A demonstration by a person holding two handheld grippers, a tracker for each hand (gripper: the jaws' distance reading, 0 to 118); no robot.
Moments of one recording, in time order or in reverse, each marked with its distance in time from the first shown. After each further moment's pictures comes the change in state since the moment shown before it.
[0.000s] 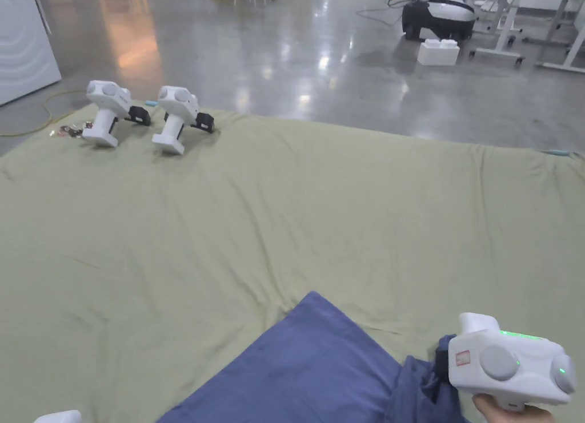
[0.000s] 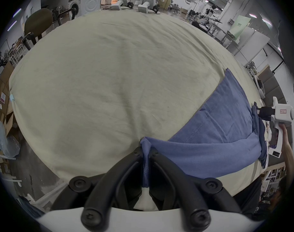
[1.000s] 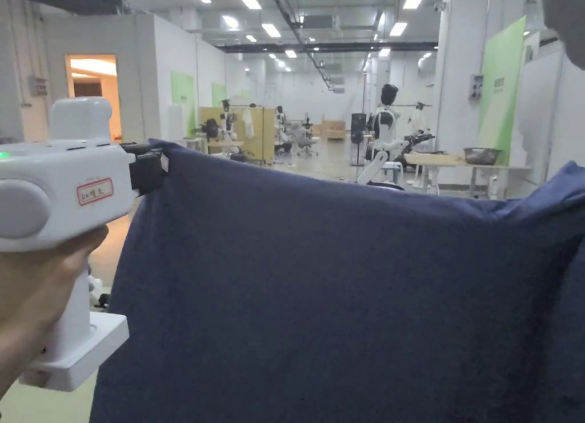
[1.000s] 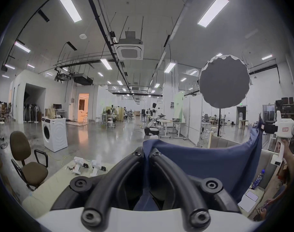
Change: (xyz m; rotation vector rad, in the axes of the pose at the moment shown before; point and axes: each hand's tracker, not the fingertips) left arm 0.248 0.156 0.459 1.121 -0.273 -0.373; right arm 0.136 0.099 0.522 1.091 -0.208 0.146
